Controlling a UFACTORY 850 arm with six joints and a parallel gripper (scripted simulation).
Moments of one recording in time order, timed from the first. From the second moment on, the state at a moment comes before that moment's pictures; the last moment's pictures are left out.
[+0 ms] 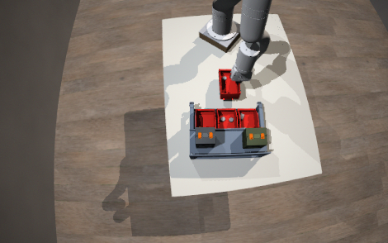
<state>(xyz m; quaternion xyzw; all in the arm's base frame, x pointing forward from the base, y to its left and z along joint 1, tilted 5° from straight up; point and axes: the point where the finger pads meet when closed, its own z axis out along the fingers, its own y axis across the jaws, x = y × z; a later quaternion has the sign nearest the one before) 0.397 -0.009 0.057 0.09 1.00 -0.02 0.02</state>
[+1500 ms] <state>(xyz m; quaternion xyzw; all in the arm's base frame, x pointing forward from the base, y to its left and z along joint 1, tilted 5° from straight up) 0.399 -0.011 0.024 0.09 1.00 -0.02 0.01</state>
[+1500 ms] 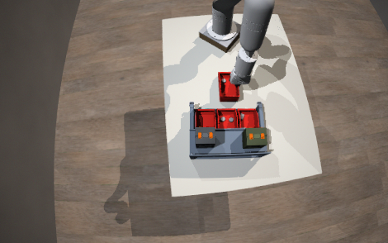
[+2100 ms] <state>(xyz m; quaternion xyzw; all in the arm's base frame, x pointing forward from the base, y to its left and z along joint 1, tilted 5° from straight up) 0.400 -0.012 0.022 0.09 1.00 -0.02 0.02</state>
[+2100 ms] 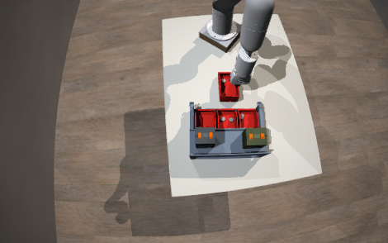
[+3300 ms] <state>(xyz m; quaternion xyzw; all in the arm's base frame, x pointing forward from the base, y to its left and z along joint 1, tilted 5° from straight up) 0.400 -0.012 0.015 0.09 1.00 -0.03 0.01</state>
